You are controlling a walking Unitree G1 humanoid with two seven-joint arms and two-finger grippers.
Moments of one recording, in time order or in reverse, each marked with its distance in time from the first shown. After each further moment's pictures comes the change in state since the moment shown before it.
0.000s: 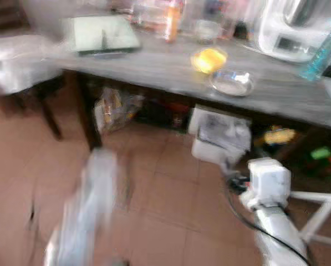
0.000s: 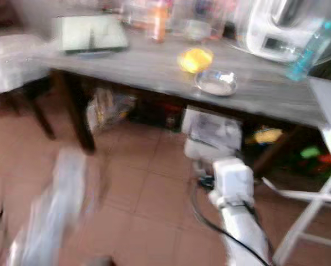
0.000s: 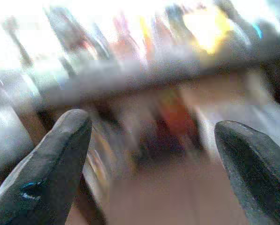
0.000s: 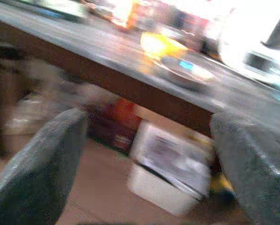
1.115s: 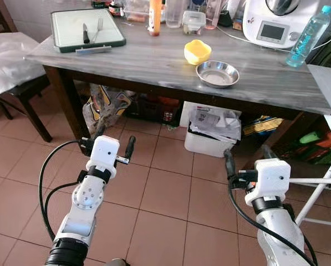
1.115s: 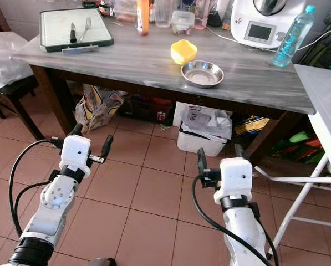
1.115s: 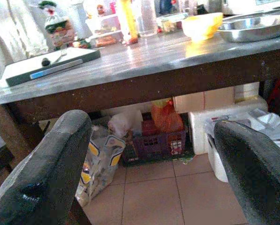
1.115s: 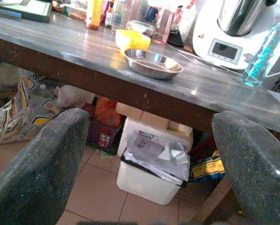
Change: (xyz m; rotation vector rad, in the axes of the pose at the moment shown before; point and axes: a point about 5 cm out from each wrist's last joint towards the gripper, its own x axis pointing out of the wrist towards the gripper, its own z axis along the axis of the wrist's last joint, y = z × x) left arm -0.001 -0.012 -0.025 -0.068 0.136 0.027; right arm -0.005 -0.016 -0.003 0.003 0.006 -0.091
